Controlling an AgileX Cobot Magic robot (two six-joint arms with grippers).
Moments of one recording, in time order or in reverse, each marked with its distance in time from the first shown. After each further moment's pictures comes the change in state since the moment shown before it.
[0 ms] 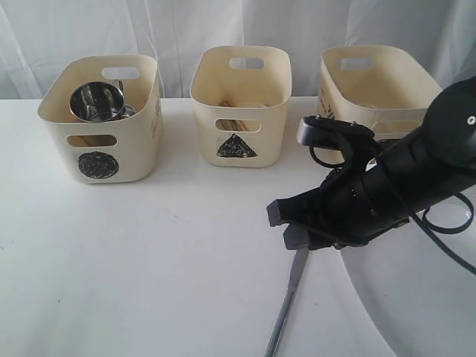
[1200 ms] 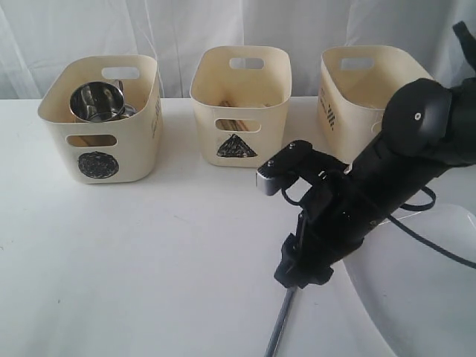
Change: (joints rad) left arm 0.000 0.000 0.000 0.000 0.000 0.000; right arm 0.005 0.147 -0.088 -0.054 0.130 -0.675
